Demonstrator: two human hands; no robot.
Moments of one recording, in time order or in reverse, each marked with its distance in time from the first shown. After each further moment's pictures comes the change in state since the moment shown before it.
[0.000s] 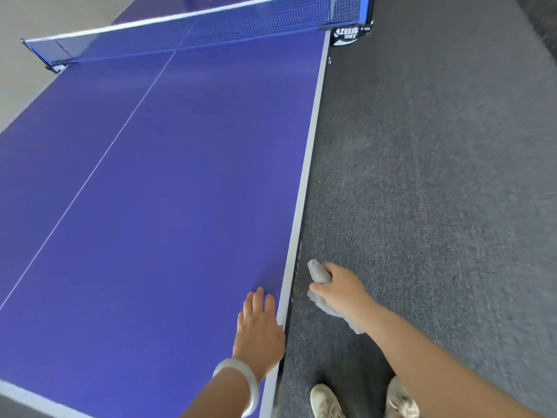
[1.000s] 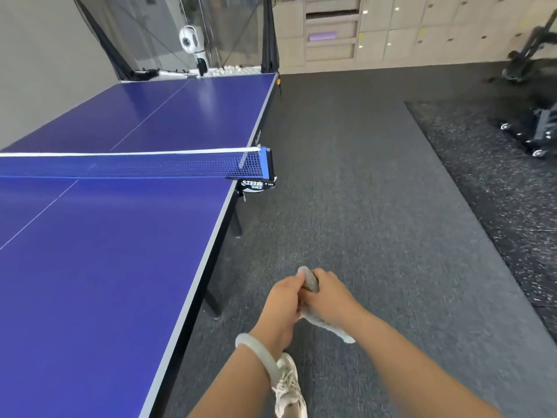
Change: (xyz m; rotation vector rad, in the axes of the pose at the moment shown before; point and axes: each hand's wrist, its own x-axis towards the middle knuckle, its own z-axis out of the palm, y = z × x) left_hand 0.360 0.409 -0.359 -1.673 -0.216 -0.066; right_hand 0.226 -0.135 -0.485 -0.122 0.237 -0.192
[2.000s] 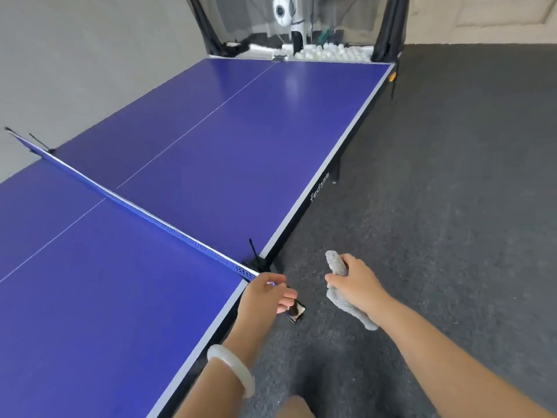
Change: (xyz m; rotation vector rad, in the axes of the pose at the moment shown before) left_hand 0.420 0.320 -0.005 -0.005 0.544 0.116; right_hand 0.587 -0.138 -0.174 -0.077 -0.315 -0.135
